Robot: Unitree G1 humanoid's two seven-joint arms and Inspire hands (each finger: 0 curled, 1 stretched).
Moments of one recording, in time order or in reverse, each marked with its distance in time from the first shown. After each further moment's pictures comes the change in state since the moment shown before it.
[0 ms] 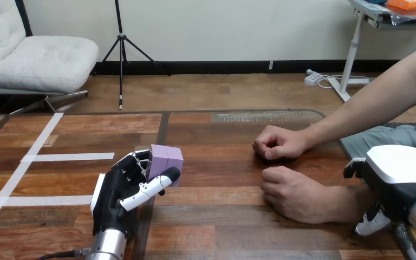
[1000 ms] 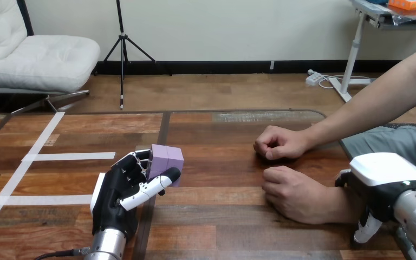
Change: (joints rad) left arm 0.005 0.002 0.003 -0.018 0.011 0.013 -0.004; right arm -0.125 -0.062 0.123 0.175 -0.017 -0.038 0.058
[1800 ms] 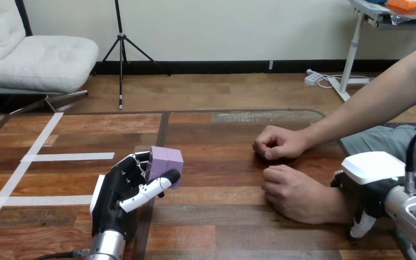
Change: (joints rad) left arm 0.010 0.000 0.002 -0.008 0.001 0.006 0.000; right arm -0.096 -0.011 0.080 0.140 -0.013 -0.036 -0.037
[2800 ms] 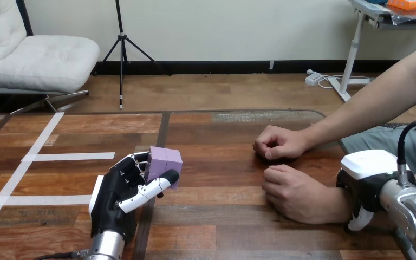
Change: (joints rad) left arm 0.008 0.000 0.001 -0.013 0.002 0.005 0.002; right arm -0.087 0.001 0.074 0.085 -0.007 0.063 0.031
